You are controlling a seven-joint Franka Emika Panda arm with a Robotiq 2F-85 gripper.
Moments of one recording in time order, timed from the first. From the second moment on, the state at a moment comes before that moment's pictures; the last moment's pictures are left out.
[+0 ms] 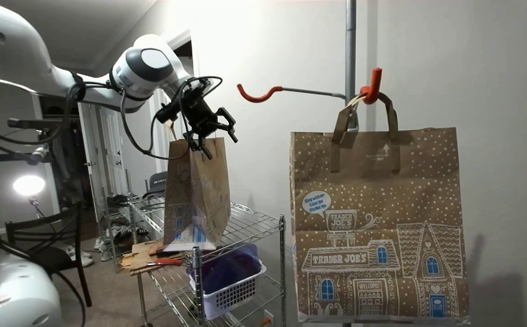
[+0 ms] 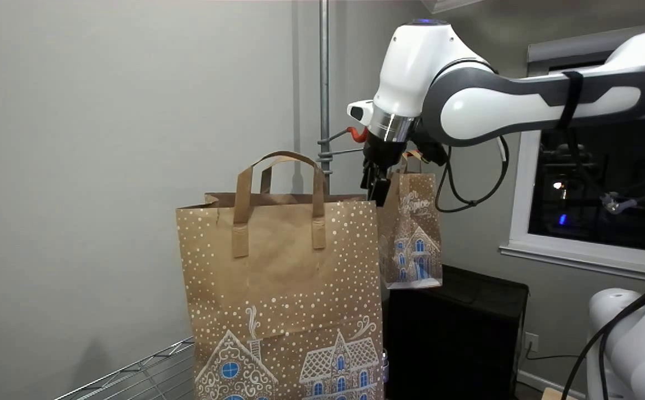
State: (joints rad) arm 0.26 -0.56 0.17 -2.14 -0.37 1.93 -0.31
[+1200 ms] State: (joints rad) arm 0.30 -0.48 0.17 -2.32 -0.26 2.18 -0.31
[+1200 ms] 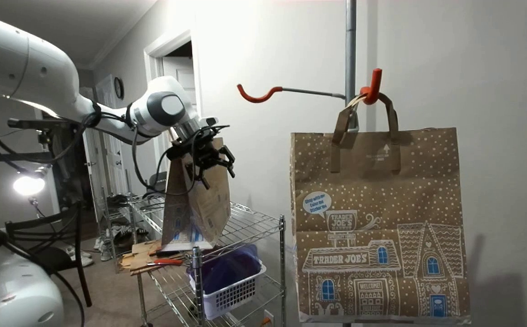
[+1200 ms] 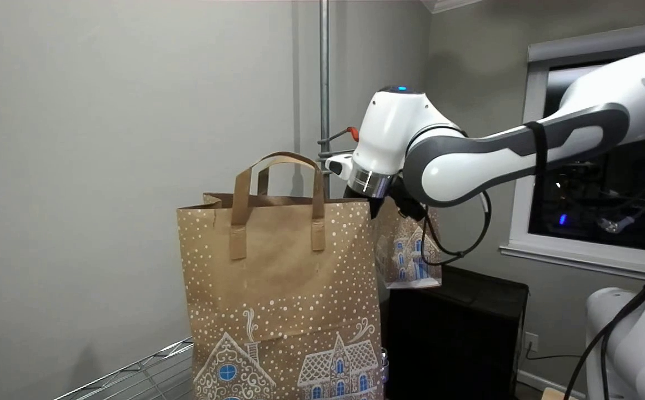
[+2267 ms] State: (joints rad) arm 0.38 -0.20 0.24 -2.26 -0.12 2.33 -0.32
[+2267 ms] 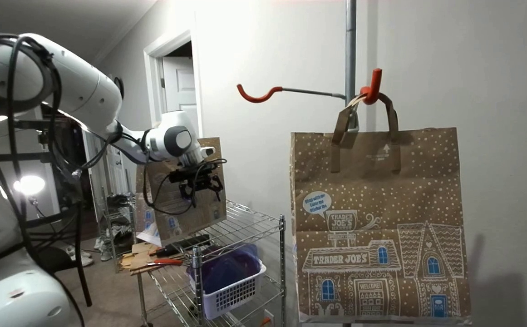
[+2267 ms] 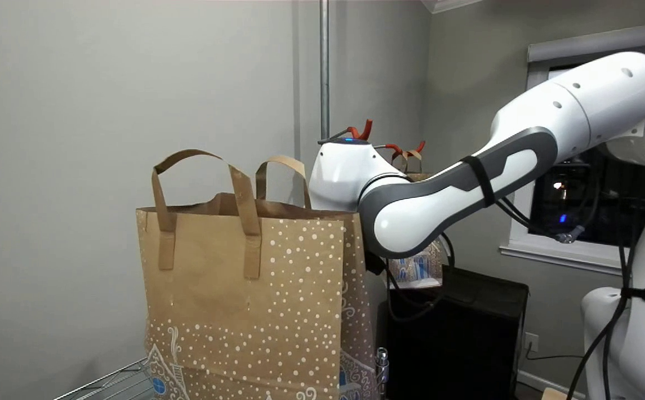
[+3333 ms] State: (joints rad) arm 0.38 -0.02 0.29 -2.08 -0.06 2.37 -0.32
